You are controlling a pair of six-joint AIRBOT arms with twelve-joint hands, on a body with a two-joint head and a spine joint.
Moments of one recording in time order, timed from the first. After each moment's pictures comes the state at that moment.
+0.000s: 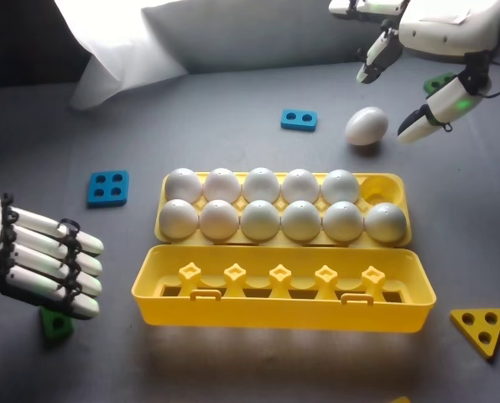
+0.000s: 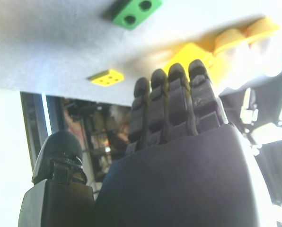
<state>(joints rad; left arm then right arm) 0.54 -0.93 1.22 1.45 -1.23 -0.15 -0.18 -1.34 1.82 -0.84 0.59 -0.52</state>
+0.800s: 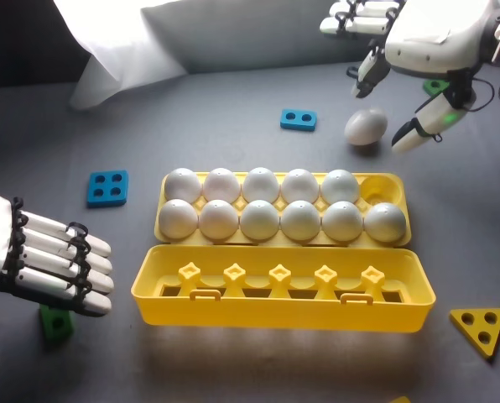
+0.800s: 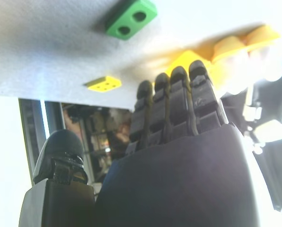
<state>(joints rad) 0.55 -0.96 1.25 1.45 -1.23 -0.14 -0.22 -1.43 1.93 -0.85 0.63 -0.52</state>
